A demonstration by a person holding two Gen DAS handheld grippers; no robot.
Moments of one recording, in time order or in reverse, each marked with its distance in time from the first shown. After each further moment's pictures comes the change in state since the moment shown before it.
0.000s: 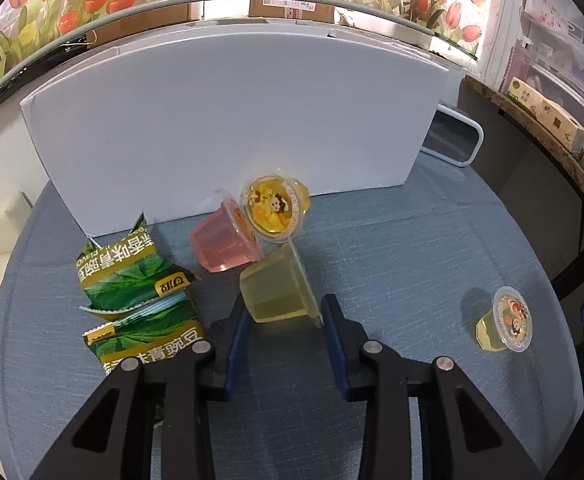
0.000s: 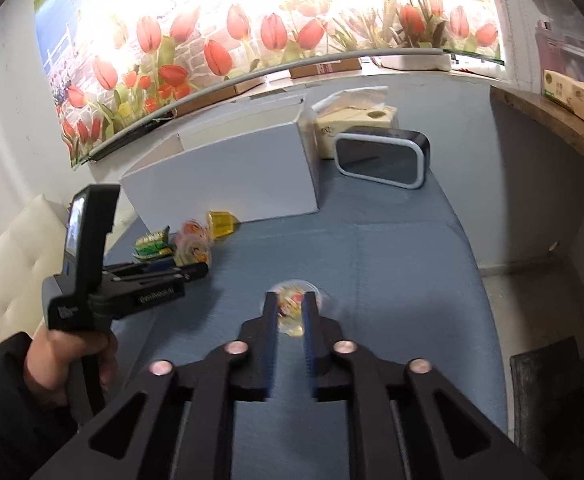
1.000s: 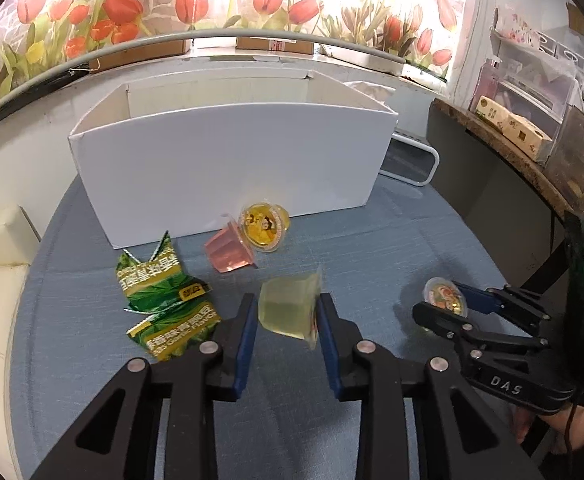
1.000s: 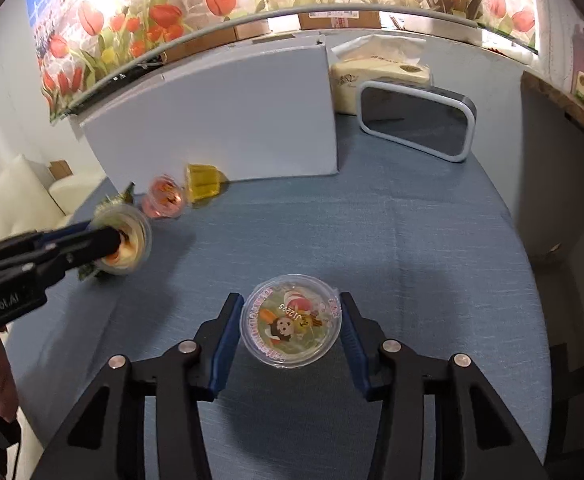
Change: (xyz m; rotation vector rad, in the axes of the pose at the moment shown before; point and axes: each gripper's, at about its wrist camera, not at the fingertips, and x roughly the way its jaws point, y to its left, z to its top) left arm -0.064 0.009 -0.017 0.029 -0.078 -0.061; right arm 0.080 0.022 0.006 -0.067 0.116 -0.024
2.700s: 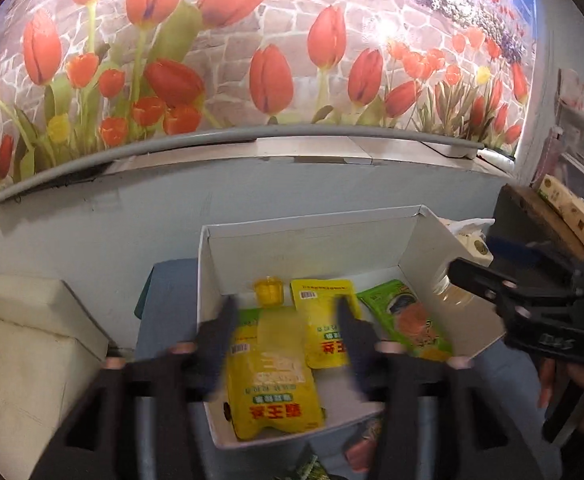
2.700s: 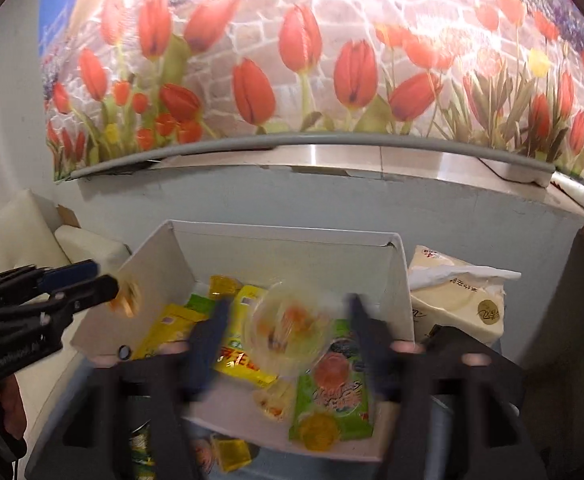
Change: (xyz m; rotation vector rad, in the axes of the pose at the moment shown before) left arm 0.018 0.103 0.180 -0.030 -0.132 0.132; right arm 0.045 0.039 0.229 -0.106 -0.180 -0.008
